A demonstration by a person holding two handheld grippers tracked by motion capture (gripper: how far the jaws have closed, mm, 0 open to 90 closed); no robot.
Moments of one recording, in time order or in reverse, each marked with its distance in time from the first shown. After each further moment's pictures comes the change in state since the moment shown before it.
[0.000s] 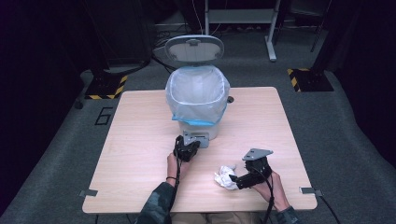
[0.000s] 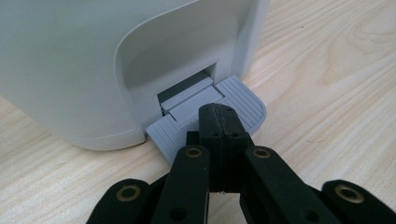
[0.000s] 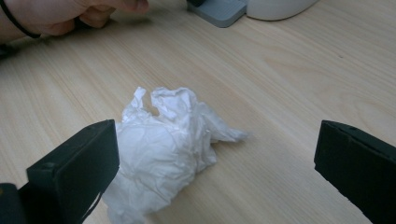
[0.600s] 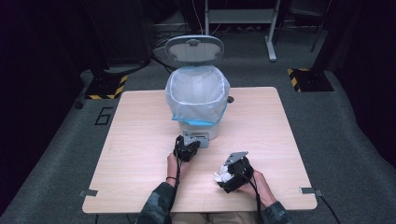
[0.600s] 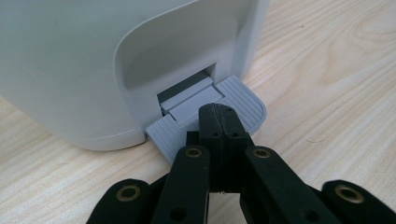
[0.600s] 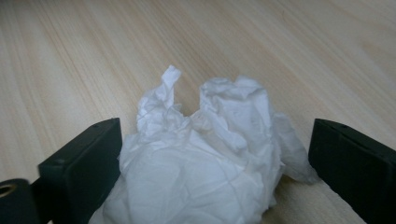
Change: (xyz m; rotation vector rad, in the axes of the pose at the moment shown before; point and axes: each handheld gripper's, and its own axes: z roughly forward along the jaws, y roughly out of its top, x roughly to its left) left arm -0.001 0.000 0.001 -0.014 -0.004 -0.017; right arm 0.015 0.002 0.058 0.149 0.100 -0.135
